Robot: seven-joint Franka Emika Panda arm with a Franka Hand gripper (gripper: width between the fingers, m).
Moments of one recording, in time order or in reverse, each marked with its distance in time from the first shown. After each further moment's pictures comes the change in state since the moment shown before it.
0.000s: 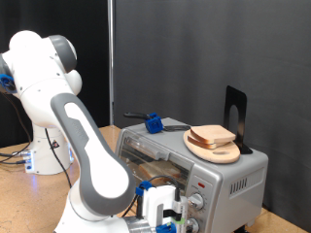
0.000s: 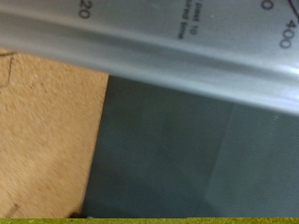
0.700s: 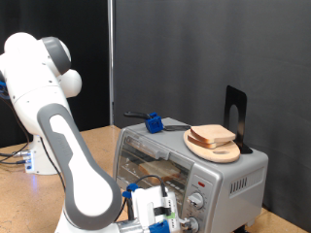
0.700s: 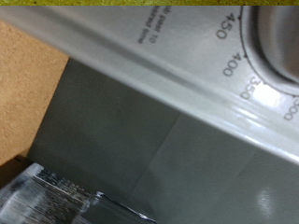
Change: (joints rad) arm -0.056 0.035 0.046 -0.037 0.115 -0.044 -0.317
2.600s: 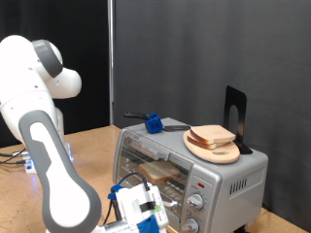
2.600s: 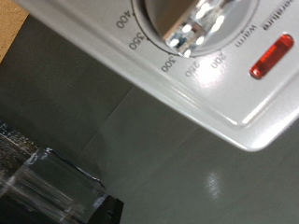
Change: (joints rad) arm -0.073 0.012 0.023 0.000 0.022 -0.110 -0.122
